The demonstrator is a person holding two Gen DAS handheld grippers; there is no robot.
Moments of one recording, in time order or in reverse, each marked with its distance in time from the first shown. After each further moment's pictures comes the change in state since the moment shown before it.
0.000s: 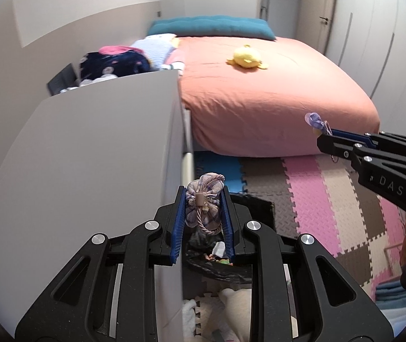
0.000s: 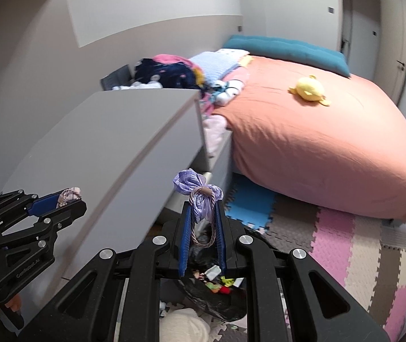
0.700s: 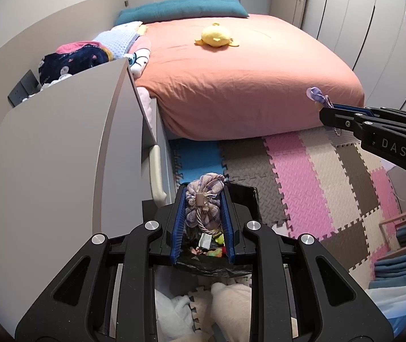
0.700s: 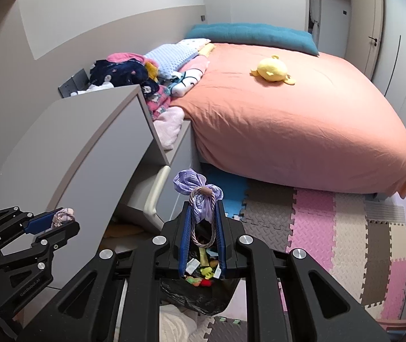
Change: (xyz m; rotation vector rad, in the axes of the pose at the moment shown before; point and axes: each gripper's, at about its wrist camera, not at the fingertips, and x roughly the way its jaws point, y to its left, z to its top) left arm 0.047 -0.043 0.011 0.101 0.094 -0.081; right arm 0.023 -0.067 0.000 0.101 0.059 -0.101
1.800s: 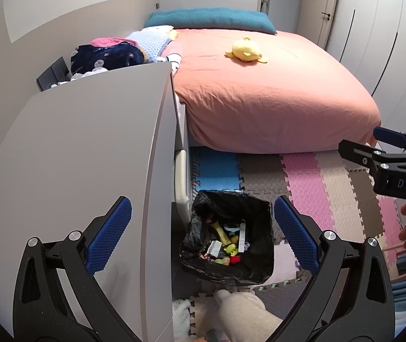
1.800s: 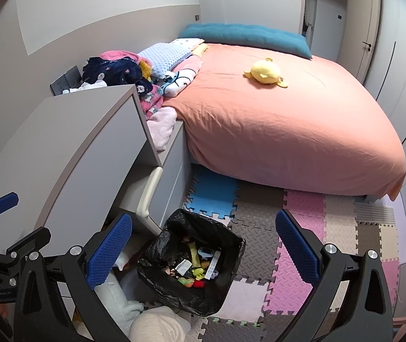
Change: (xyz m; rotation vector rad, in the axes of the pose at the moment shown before) left arm -0.027 0.037 -0.006 -0.127 -0.059 0.076; right arm -0.004 0.023 0.006 -0.014 -0.008 -0.061
